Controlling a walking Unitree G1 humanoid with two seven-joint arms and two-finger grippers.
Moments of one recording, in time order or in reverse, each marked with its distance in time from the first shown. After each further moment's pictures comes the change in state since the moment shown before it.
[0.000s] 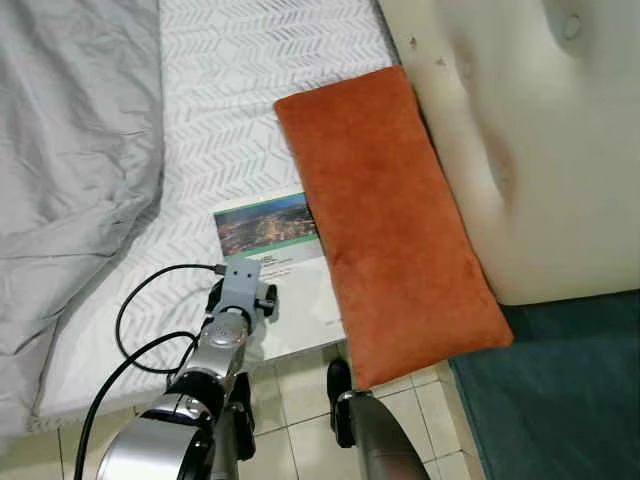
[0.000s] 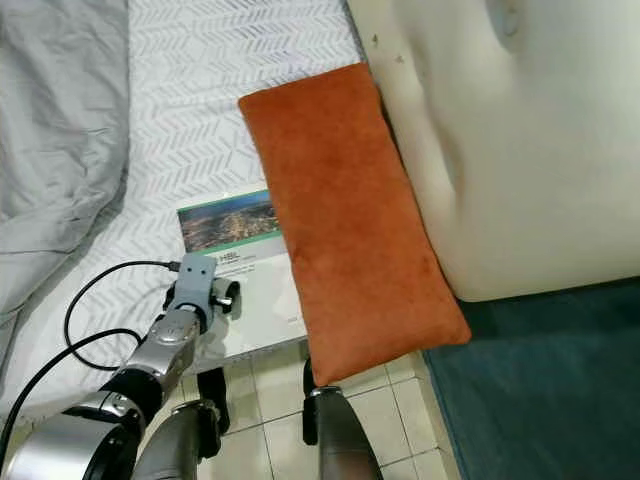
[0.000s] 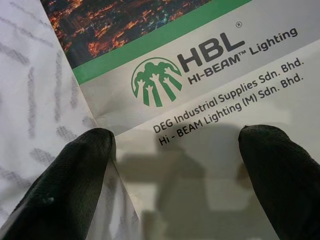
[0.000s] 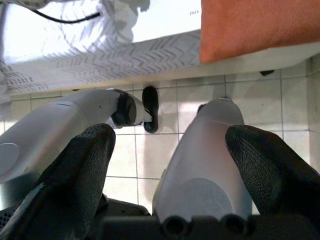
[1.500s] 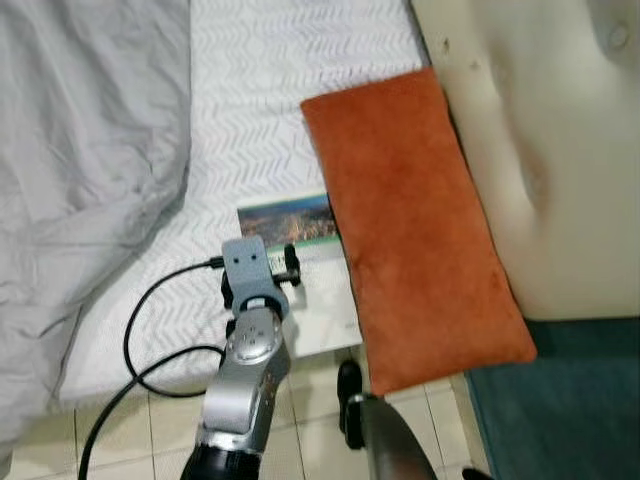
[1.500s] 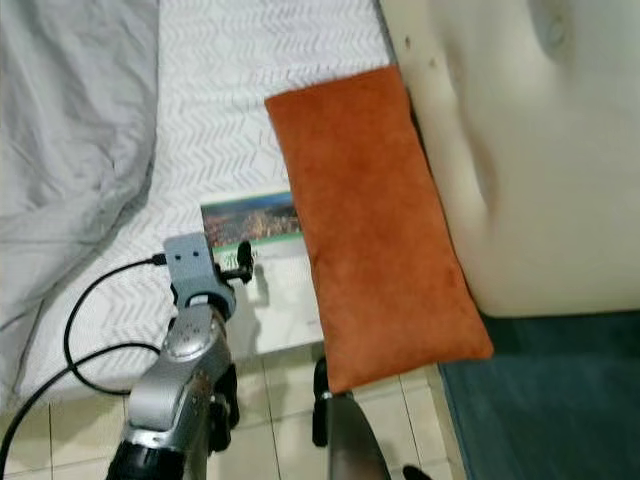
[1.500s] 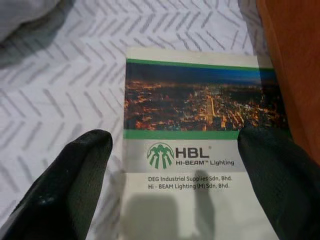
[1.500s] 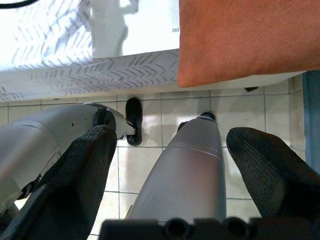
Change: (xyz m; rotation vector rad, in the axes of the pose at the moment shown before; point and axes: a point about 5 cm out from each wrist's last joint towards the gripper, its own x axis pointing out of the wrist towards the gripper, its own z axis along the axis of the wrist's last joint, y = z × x) left arm -0.077 -0.050 0.076 -0.390 -0.236 0.086; right arm 0.019 -0.027 0.004 -0.011 -0.042 -0.116
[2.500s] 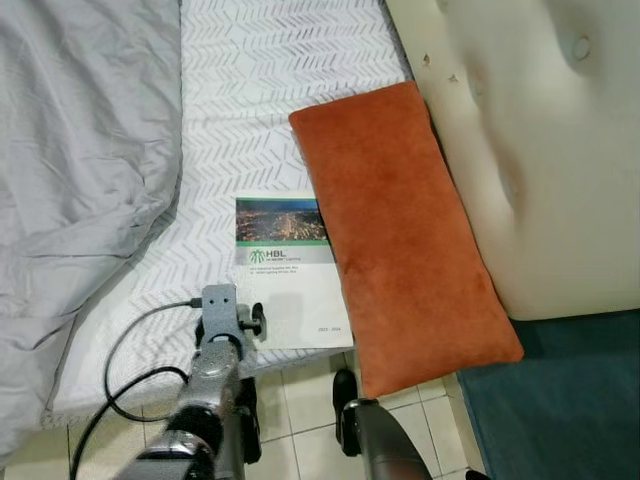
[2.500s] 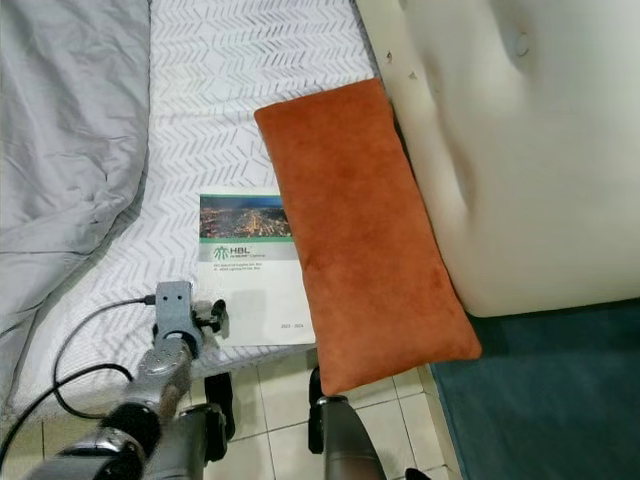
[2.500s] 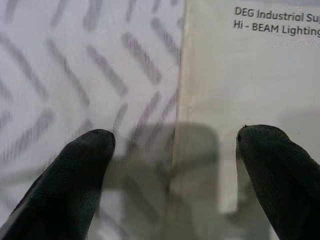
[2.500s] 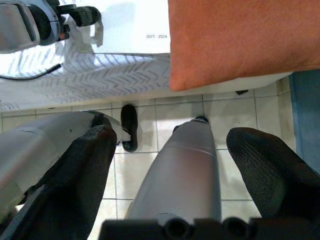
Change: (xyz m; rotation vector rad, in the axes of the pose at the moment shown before) left arm 0.042 0.074 -0.100 0.092 0.273 0.029; right arm -0.004 0.002 0.003 0.009 0.000 -0.023
